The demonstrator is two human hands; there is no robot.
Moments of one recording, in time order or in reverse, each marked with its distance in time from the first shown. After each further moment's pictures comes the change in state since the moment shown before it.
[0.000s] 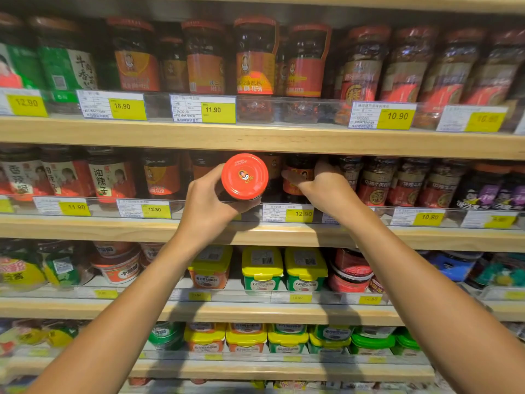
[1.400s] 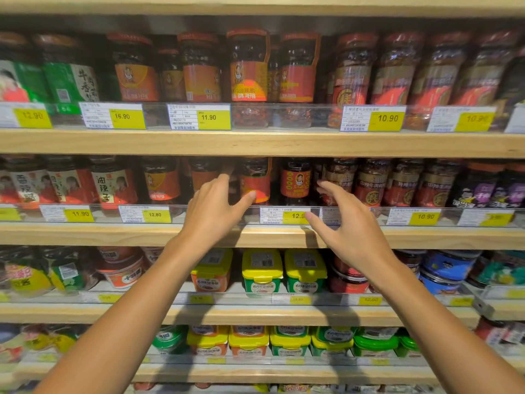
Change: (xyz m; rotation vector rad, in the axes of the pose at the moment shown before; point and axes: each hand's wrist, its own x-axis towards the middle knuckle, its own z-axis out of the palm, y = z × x) left_hand 0.008 0.007 0.009 0.658 -0.149 -0.190; right_hand -0.069 0.056 -0.011 -0.027 0.105 -0.305
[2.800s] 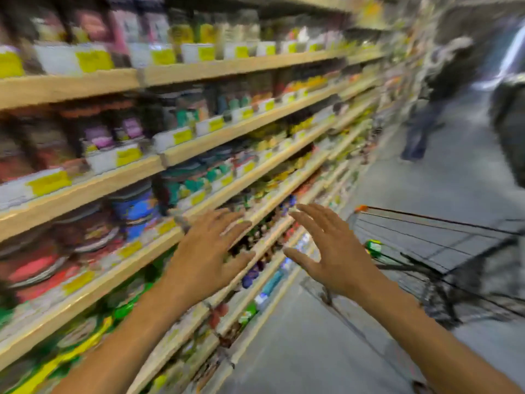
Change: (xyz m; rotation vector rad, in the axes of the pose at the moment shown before) left_hand -0.231 0.383 0.164 -0.342 -0.386 1.199; right_hand -0.397 0.146 -0.301 -0.603 0.015 0.591
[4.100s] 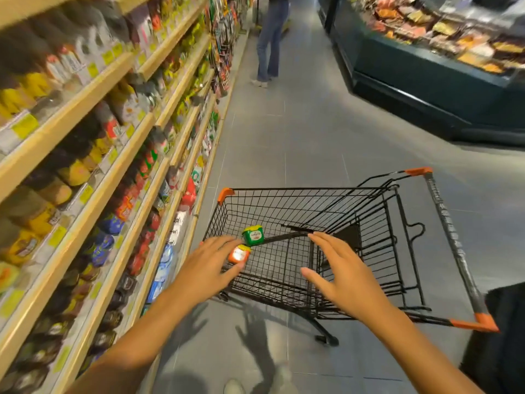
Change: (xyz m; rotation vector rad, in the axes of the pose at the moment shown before) left_hand 0.480 0.166 0.475 -0.554 -0.521 0.323; right_hand -0.008 0.525 0.022 -0.061 -0.168 0.844
